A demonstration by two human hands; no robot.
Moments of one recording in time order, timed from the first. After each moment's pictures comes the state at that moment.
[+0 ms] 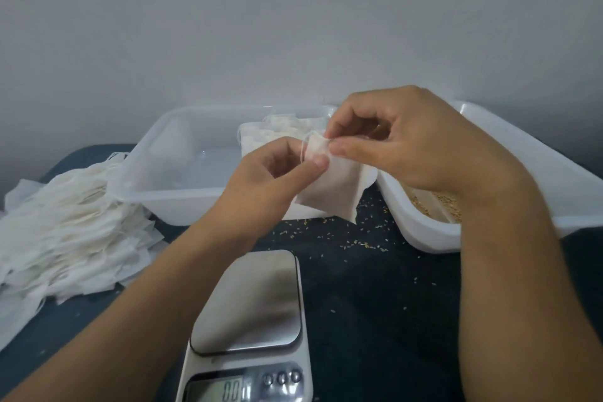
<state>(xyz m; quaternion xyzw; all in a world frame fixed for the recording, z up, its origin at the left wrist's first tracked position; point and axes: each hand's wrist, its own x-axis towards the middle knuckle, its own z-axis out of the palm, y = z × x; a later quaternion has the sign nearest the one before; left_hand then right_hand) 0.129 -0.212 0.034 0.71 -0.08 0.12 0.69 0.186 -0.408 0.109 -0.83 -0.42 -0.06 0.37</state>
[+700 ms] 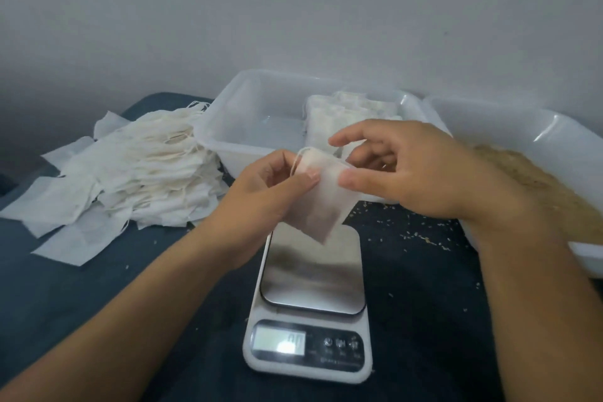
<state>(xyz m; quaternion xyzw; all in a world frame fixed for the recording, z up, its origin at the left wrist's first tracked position) 0.063 -0.143 -0.012 0.61 0.01 0.12 0.78 0.168 -0.335 0.069 -0.83 -0.44 0.10 0.33</state>
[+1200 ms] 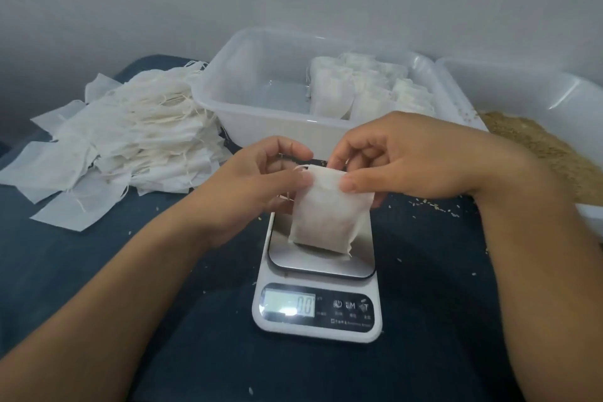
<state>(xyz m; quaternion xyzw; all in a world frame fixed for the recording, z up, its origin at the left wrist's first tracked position) 0.047 -0.119 -0.035 0.65 0.02 0.03 0.76 0.162 -0.323 0.055 -0.81 -0.45 0.27 0.26</state>
